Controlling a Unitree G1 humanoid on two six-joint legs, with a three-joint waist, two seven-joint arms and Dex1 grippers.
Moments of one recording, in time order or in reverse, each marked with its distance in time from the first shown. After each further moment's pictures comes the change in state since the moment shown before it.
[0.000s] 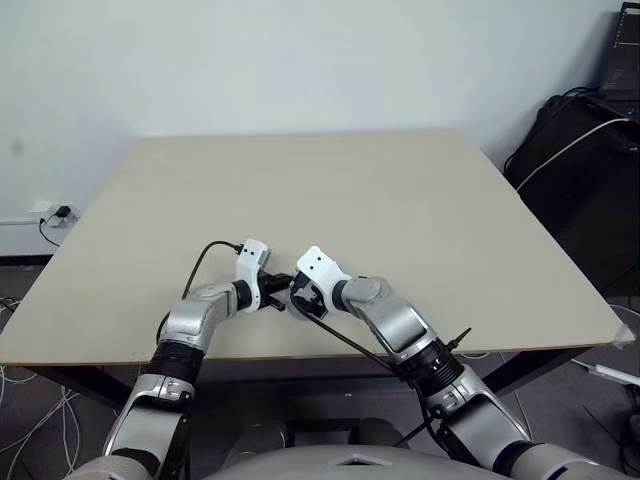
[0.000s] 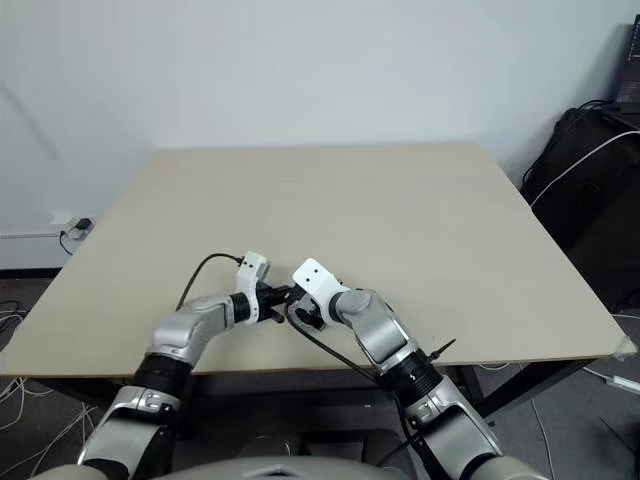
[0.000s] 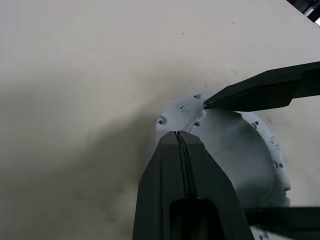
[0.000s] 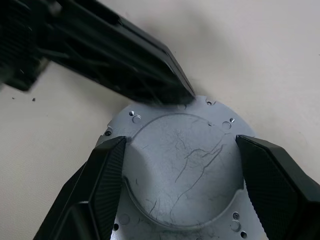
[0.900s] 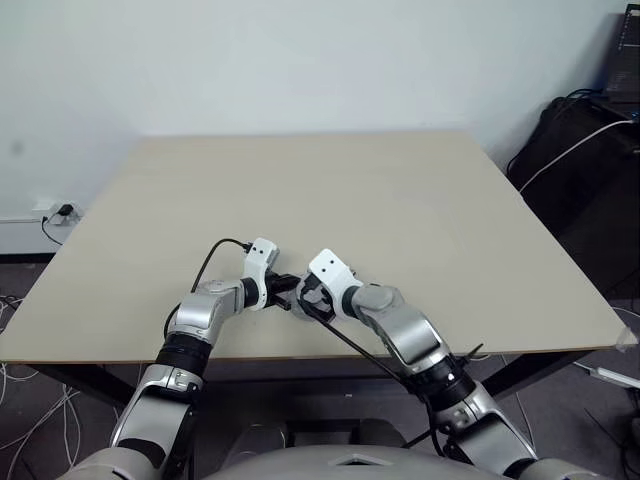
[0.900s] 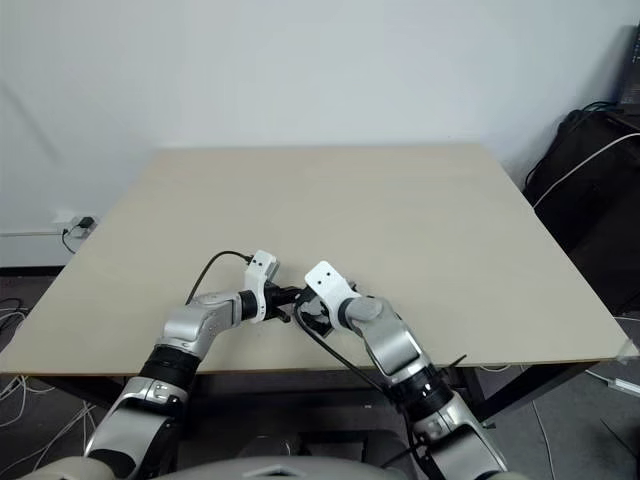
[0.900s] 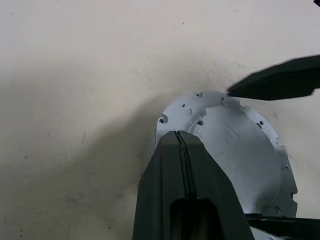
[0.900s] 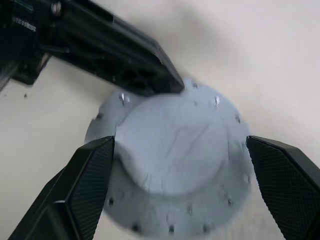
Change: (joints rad) left arm -0.030 -0.016 -0.029 0.030 0.038 0.019 0.000; right arm 0.124 -0.027 -0.063 -0.163 0.011 0.065 -0.036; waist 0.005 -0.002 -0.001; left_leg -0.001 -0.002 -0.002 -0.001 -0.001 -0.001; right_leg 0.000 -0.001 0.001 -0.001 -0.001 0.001
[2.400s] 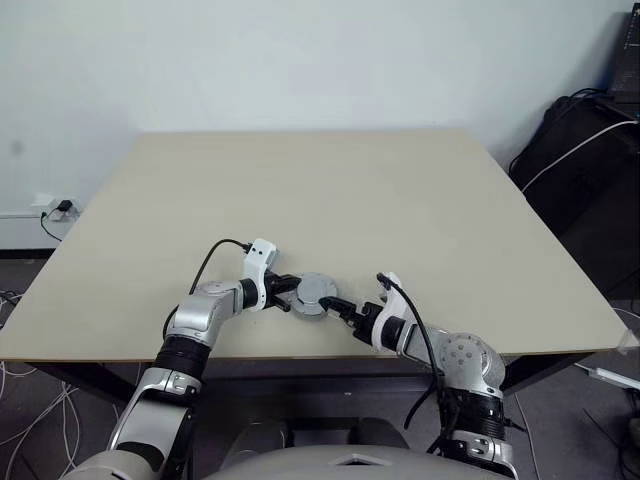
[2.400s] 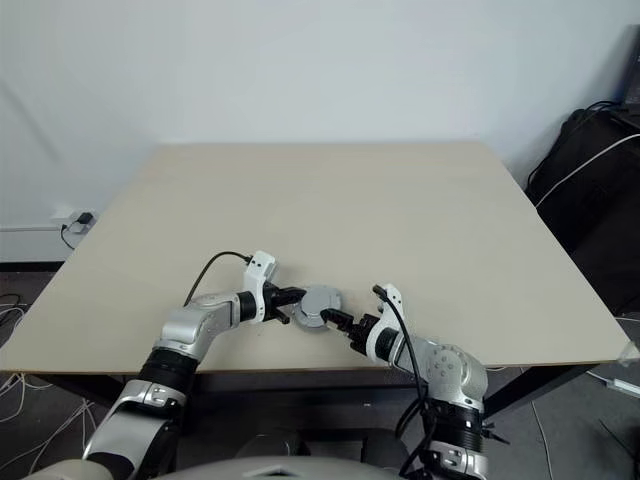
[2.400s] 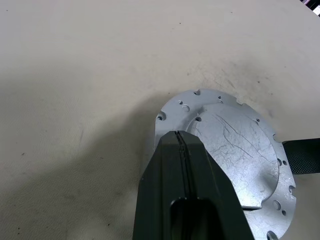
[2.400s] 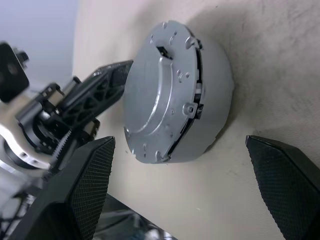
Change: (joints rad) left arm 0.017 0.005 0.002 -0.023 0.002 -0.004 -0.021; right arm 0.170 0.230 -0.744 0.058 0.814 0.353 -0.231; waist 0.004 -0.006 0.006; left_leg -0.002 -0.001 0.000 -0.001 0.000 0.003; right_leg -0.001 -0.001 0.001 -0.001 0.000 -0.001
